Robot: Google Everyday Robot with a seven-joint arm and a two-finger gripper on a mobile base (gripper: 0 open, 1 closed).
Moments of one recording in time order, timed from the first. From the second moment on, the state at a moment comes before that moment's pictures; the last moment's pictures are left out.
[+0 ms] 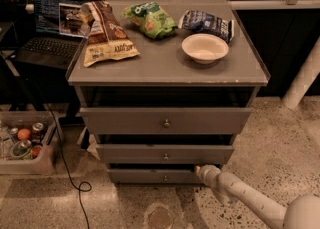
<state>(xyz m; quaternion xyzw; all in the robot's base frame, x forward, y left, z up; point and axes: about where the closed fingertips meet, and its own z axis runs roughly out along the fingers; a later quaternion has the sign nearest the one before) 0.664 -0.225 0.212 -0.06 0.90 0.11 0.42</state>
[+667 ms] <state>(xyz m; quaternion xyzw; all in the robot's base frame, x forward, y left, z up) 0.662 -0.224 0.202 -0.06 0.91 0.11 0.40</state>
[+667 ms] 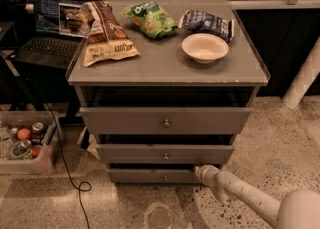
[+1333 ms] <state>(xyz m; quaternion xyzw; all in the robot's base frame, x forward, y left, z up) 0.641 -0.245 0.205 -0.08 0.92 0.10 0.38</state>
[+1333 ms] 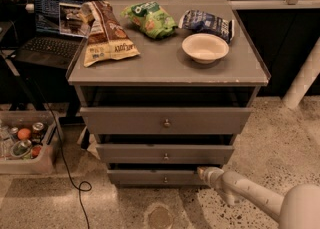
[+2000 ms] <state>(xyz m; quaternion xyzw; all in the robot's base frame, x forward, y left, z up) 0.609 -0.267 0.219 -0.10 0.93 0.12 0.34</state>
